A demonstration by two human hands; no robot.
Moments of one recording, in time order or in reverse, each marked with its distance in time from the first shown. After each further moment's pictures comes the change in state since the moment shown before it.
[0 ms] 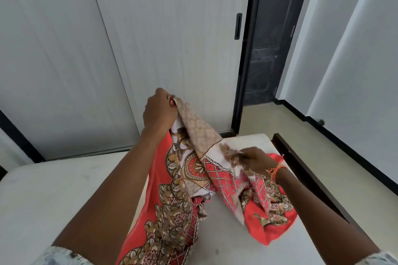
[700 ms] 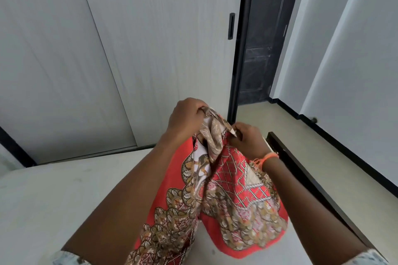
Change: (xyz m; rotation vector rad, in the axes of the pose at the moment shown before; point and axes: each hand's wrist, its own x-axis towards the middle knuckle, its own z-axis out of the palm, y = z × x) left_hand -0.028 0.050 0.031 -0.147 -0.276 0.371; right_hand 0.010 -0.041 -0.023 -0.049 0.437 -0.148
